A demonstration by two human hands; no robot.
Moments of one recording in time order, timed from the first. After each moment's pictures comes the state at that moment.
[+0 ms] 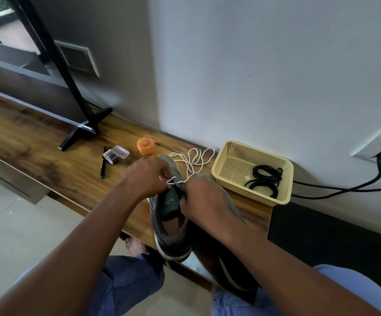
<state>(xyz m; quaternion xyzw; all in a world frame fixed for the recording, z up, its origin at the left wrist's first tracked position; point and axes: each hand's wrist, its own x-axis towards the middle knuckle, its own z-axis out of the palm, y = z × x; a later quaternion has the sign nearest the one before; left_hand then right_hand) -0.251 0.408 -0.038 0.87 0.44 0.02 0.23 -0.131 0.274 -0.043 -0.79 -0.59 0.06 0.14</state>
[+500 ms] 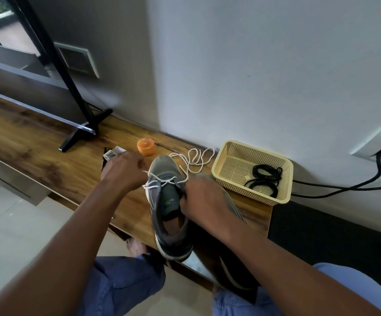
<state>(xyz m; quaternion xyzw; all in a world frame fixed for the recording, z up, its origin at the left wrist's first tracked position) -0.278 0.429 -0.033 0.82 0.54 0.06 0.18 -0.130 0.273 -0.041 -0.79 -0.59 0.07 0.12</state>
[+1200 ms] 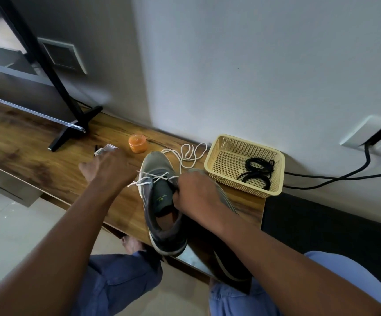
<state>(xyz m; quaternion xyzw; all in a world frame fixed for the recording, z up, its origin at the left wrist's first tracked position) -0.271 0.418 -0.026 0.77 0.64 -0.01 0.05 -0.128 0.276 -0.045 -0.80 -0.59 0.08 0.12</state>
